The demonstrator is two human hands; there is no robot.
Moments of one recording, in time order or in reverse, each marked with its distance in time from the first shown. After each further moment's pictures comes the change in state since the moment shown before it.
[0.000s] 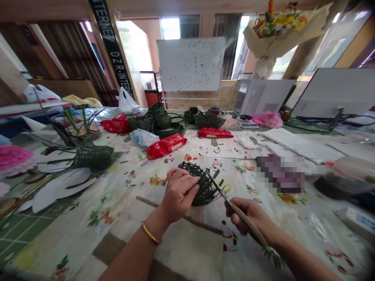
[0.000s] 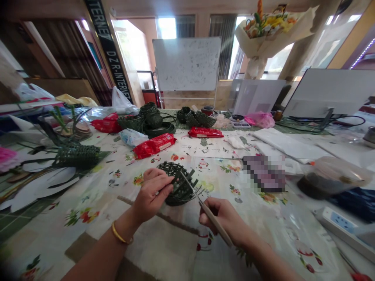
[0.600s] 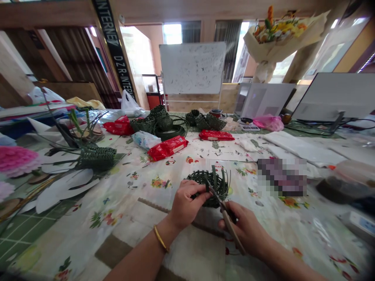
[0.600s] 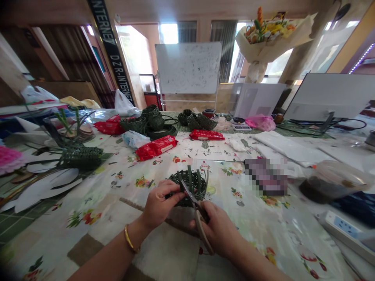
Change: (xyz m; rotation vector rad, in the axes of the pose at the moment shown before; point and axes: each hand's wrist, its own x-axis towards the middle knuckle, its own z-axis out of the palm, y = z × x) left_hand -0.012 0.007 0.028 -0.267 0.020 -0.333; right_hand 0.005 0.012 0.023 -0.626 0.230 -0.187
